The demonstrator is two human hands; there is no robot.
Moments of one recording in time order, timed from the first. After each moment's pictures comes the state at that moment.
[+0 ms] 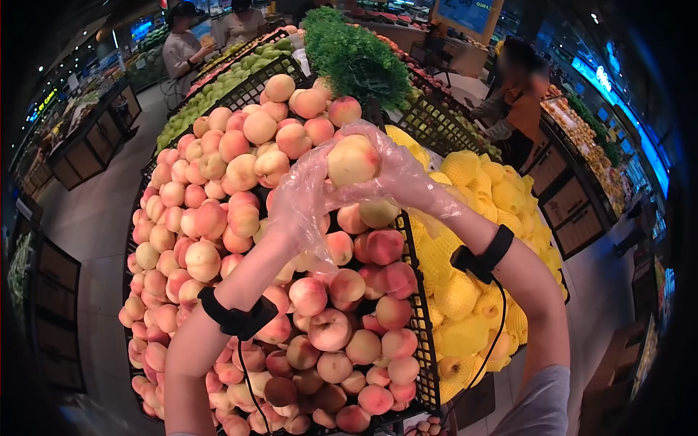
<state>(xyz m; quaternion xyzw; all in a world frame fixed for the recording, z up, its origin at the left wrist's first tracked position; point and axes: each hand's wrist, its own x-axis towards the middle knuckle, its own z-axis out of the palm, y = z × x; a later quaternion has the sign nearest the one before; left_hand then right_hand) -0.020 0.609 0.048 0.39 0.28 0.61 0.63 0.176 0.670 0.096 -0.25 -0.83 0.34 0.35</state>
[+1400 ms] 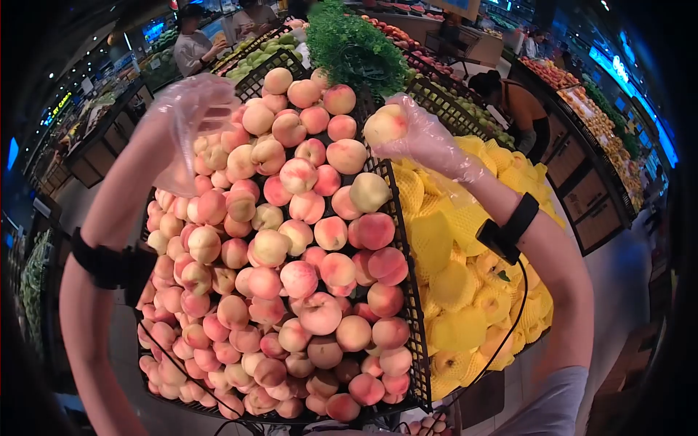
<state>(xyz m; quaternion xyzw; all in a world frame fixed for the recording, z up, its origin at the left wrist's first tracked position) -0.117 0.597 0.198 0.60 0.57 0.44 0.34 0.239 0.702 0.106 -0.38 -0.82 0.27 0.34</state>
